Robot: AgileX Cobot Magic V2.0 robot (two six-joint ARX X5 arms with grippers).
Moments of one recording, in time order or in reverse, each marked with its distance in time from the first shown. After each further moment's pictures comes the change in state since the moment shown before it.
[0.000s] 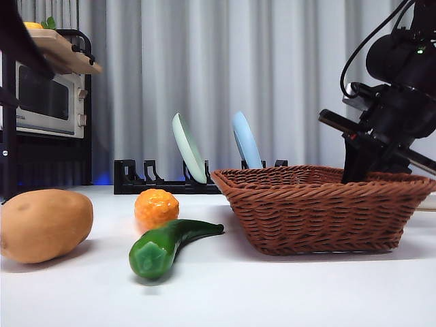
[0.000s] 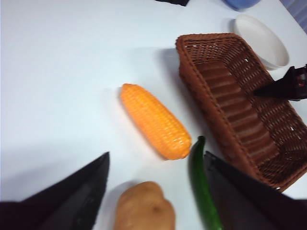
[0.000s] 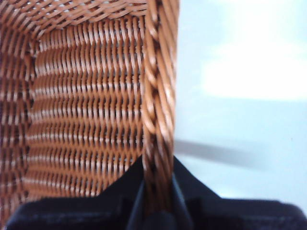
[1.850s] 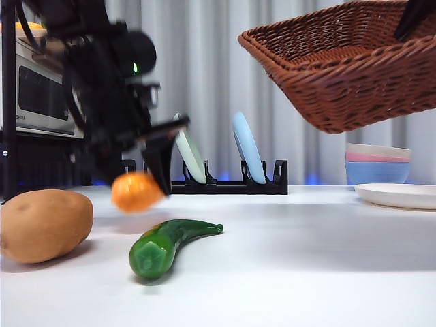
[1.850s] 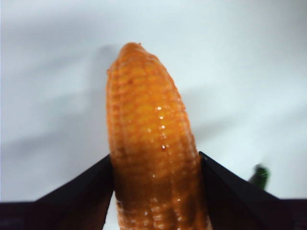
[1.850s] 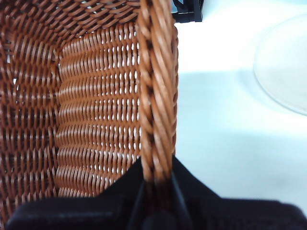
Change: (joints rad) left arm -0.343 0.874 0.607 -0.180 -0.380 -0.031; right arm -0.037 -0.618 0.000 -0.211 0.068 -0.042
